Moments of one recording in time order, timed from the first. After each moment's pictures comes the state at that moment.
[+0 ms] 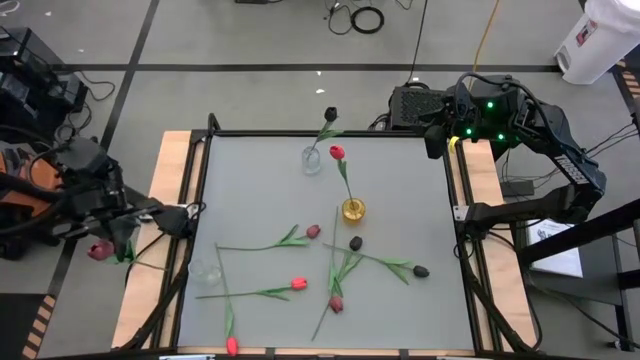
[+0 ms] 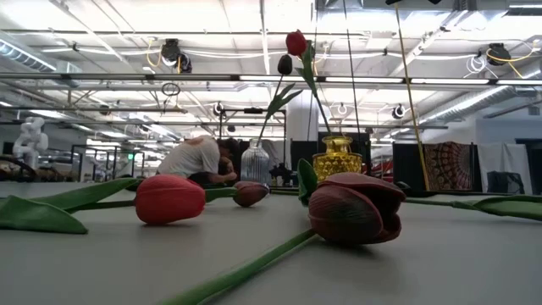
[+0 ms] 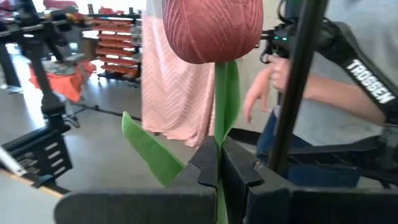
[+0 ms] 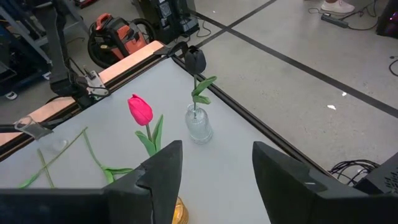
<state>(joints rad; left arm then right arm) -0.44 0.56 1.21 -0.77 0.79 0.06 -0.46 1.12 1.70 -1.10 0.05 0.29</state>
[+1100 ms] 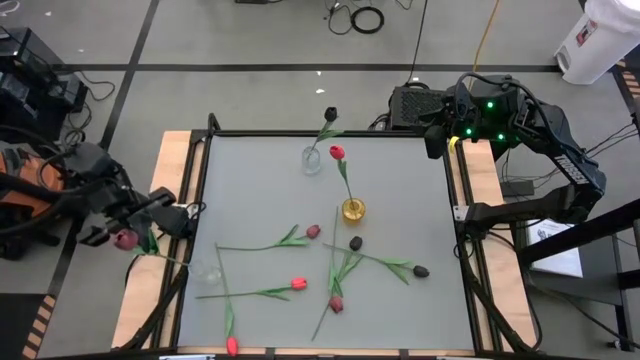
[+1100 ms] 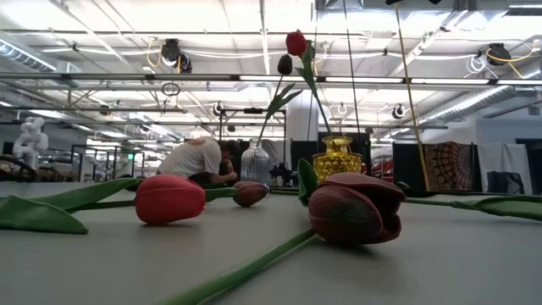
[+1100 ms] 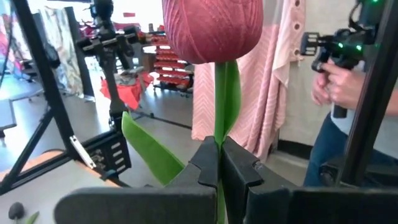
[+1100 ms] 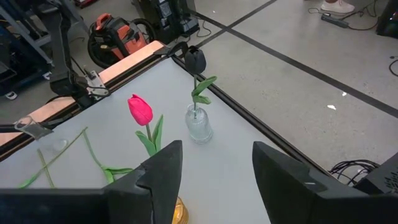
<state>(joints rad) -0.44 0.46 1.06 -0.63 0.57 0.06 -0.46 1.12 1.70 -1.10 0.05 0.30</state>
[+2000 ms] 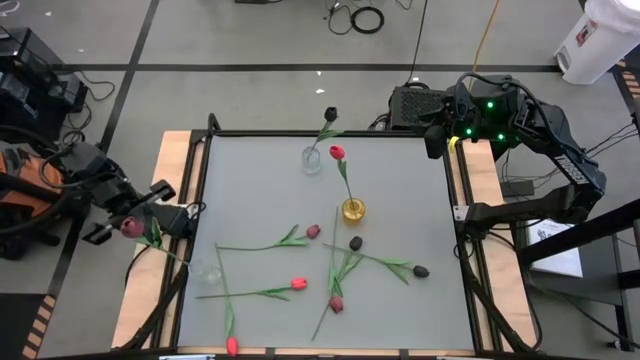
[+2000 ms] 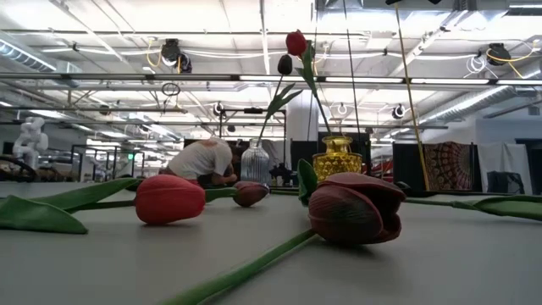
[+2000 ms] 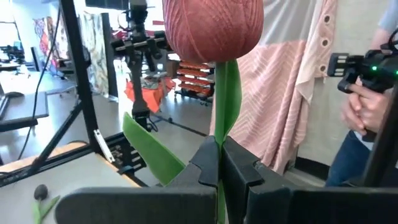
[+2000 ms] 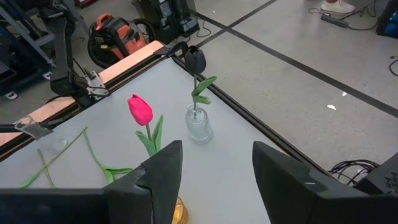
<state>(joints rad) -0.44 0.37 1.00 -0.60 0.46 -0.02 -0.46 1.12 1.70 -1.10 0.05 0.29</state>
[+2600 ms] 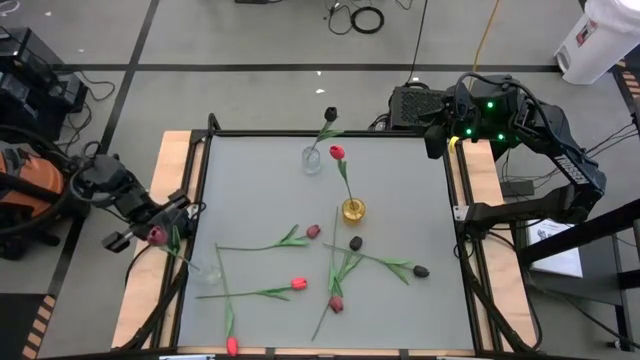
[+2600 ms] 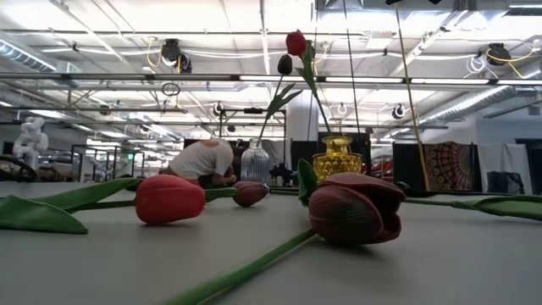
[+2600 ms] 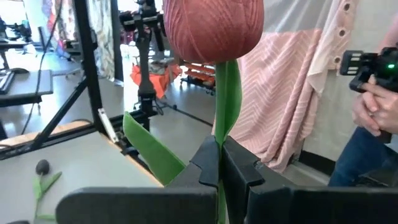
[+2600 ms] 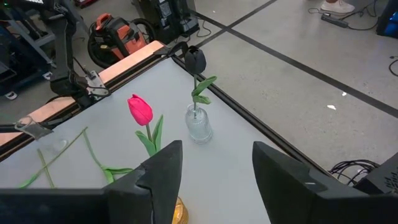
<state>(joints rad) -0.44 0.35 0.86 -0.54 0.42 -0.04 -0.46 1.12 1.70 -1.10 0.05 0.30</state>
